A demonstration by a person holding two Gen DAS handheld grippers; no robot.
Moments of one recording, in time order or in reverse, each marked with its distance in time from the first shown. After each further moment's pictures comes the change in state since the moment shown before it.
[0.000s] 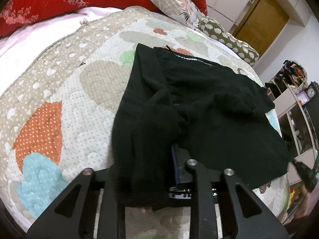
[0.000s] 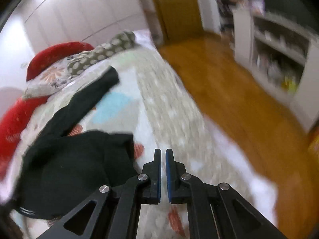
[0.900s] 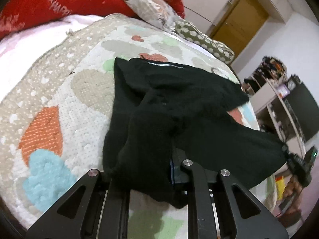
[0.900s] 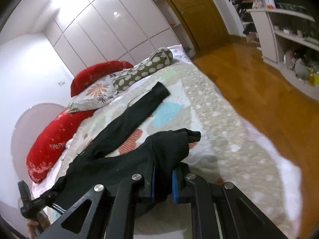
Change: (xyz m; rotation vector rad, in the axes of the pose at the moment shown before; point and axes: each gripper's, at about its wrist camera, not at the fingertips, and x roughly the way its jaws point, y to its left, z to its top) left arm -0.046 -0.006 -0.009 0.079 -0.006 -0.147; right arm -0.073 0.023 -0.028 -0.024 -0.119 0.266
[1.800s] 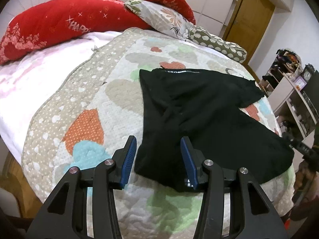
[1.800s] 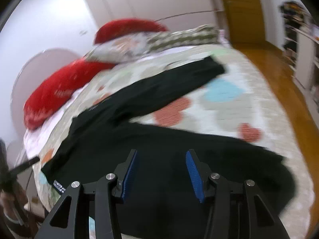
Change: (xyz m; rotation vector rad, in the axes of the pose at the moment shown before) left arm -0.040 -0.002 -0.019 0.060 -0.071 0.198; right arm 0.077 0.113 -0.034 -0.328 0.214 0.069
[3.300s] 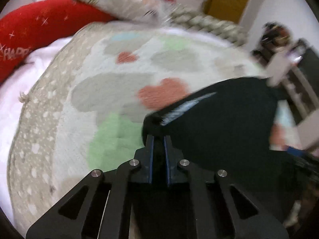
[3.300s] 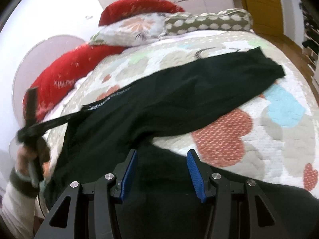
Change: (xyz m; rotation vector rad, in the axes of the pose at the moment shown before) left arm 0.165 -0.020 0.147 0.192 0.107 -0.178; right arm 0.098 0.026 0.059 0.005 0.095 0.053
